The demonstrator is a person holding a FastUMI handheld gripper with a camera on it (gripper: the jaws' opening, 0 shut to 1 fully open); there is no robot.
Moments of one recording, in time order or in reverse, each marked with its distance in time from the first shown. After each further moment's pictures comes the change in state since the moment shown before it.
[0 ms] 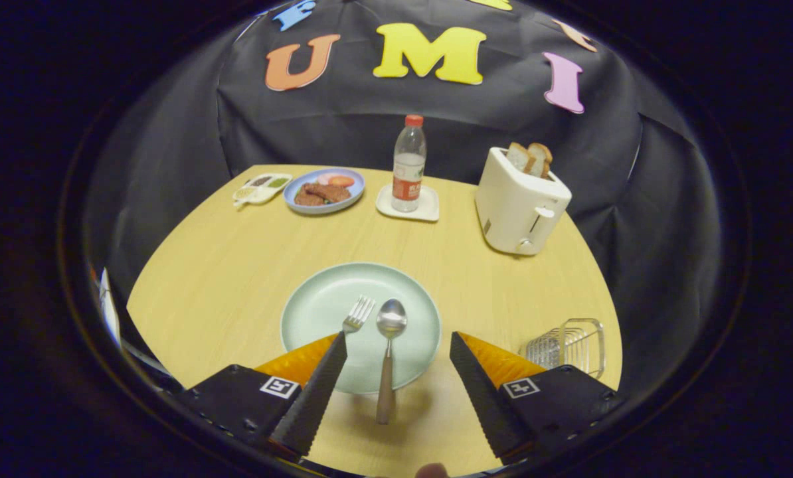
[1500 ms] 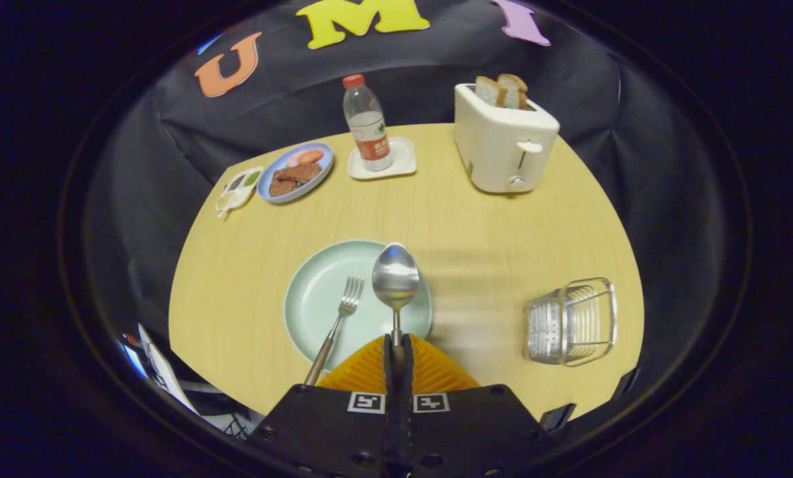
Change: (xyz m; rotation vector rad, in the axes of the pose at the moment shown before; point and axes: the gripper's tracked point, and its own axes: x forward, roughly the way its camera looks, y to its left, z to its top) arm -0.031 -0.051 0.019 0.272 0.282 0.080
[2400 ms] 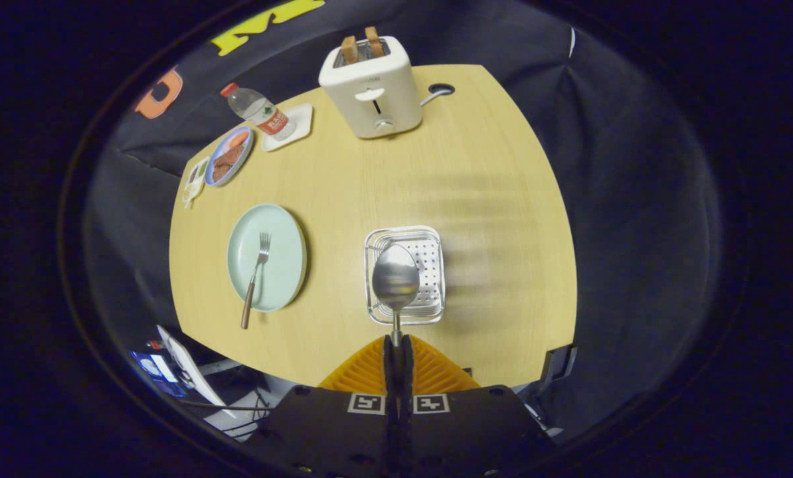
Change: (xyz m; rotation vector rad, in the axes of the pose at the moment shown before) arm -0.044 -0.169 -0.035 0.135 0.376 -0.019
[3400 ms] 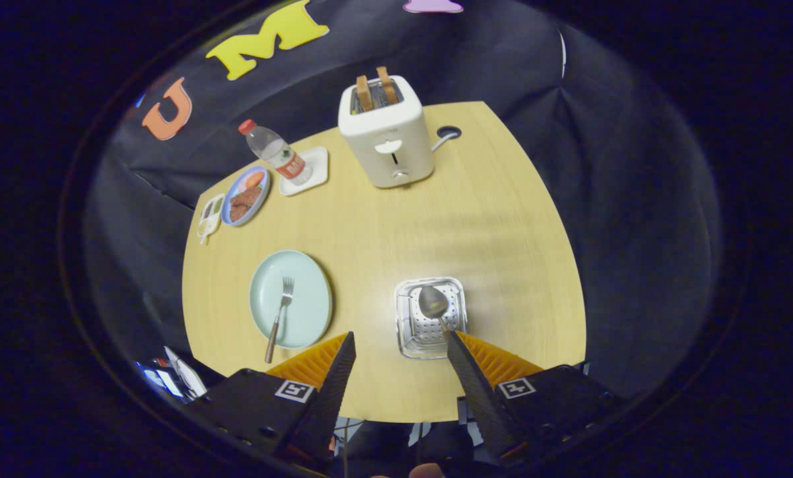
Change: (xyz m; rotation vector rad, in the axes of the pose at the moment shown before) arm -0.040 0.043 0.035 -0.021 -0.288 0.052
